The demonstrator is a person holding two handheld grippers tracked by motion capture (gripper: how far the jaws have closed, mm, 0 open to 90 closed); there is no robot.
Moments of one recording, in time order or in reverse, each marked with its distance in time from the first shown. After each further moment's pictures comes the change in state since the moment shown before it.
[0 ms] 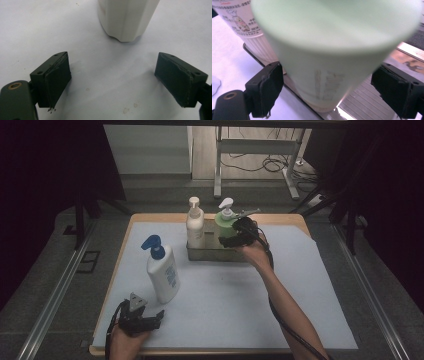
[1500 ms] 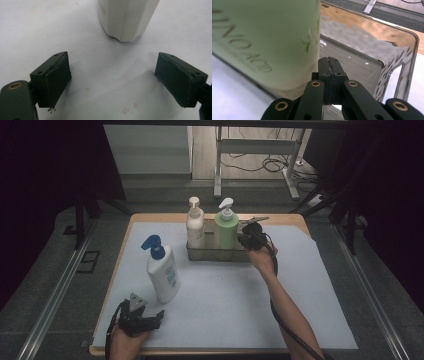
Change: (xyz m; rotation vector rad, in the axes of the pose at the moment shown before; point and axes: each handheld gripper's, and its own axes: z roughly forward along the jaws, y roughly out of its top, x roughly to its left) left arm 0.000 0.000 0.000 0.001 0.001 0.000; right arm -0.028 -0.031 0.014 0.028 -0.107 0.095
